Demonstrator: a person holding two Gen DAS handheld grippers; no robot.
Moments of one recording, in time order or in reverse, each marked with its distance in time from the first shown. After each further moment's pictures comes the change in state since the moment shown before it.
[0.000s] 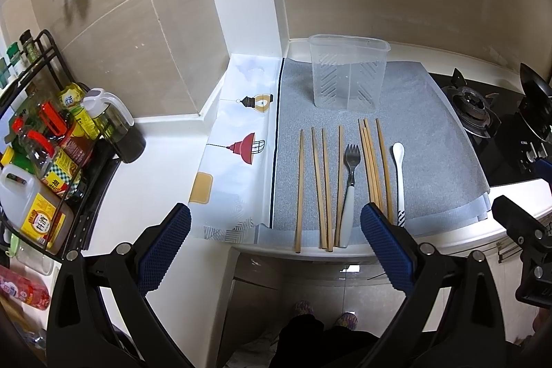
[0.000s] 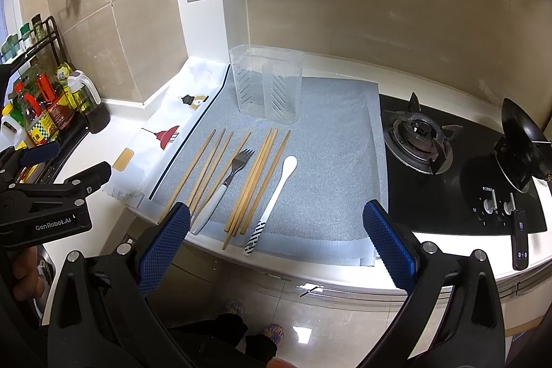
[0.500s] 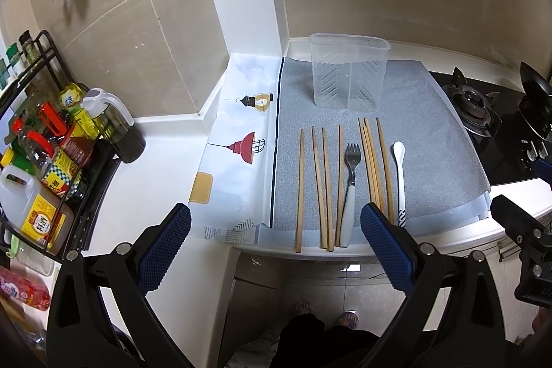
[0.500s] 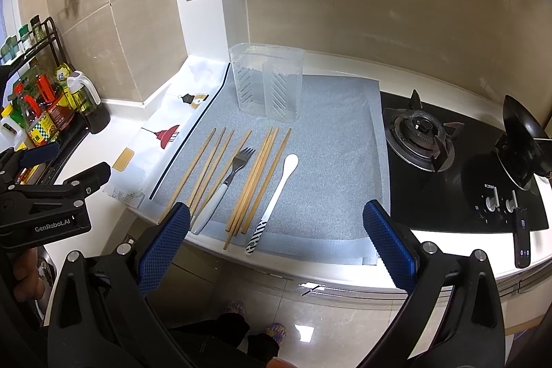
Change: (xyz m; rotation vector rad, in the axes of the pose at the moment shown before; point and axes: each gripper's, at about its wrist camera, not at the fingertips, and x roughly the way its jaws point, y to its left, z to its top) left arm 0.000 -0.001 0.001 0.005 0.004 0.000; right arm 0.000 0.001 0.000 0.006 0.003 0.003
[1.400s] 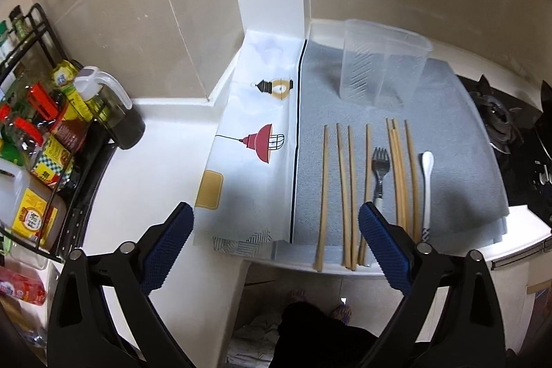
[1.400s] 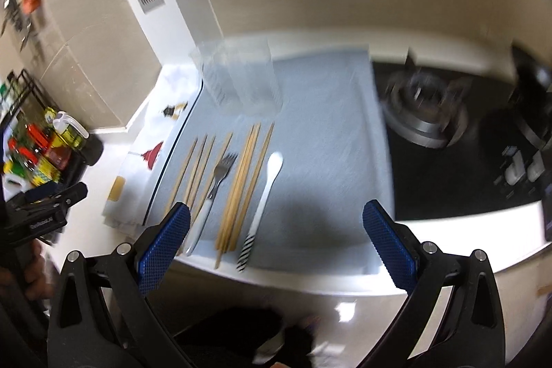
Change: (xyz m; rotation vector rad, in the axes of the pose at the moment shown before) left arm 0.058 0.034 0.031 -0.069 0.117 -0.003; right arm 0.069 -0.063 0.023 0.223 0.159 0.097
